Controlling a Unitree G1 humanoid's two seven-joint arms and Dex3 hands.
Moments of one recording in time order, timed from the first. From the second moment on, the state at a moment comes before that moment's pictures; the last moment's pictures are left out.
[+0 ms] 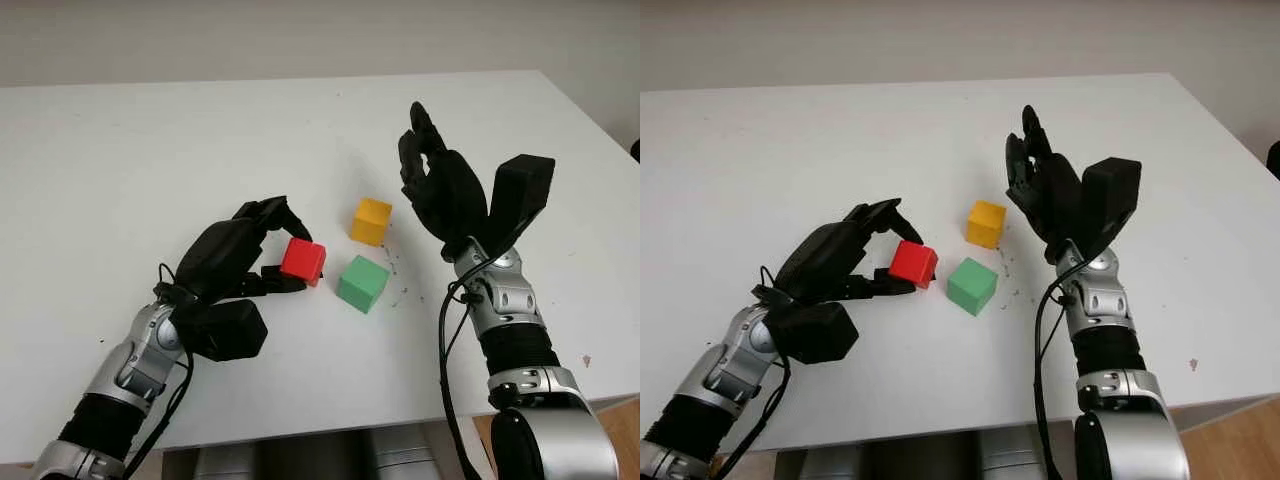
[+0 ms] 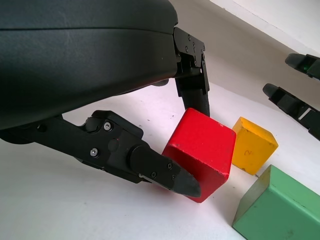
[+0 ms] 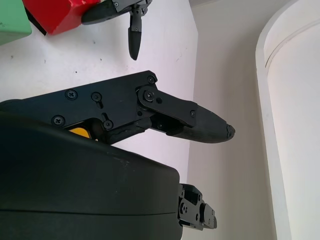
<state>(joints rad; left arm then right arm) -0.36 0.41 -0.22 0.30 0.59 -0.34 0.01 -0.66 -0.18 -0.16 0.56 0.21 0.01 0.30</state>
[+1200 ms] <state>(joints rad) -0.38 0.41 -0.26 0.31 0.65 -0.28 0.09 -0.66 -0.18 -0.16 0.56 0.21 0.00 0.30</state>
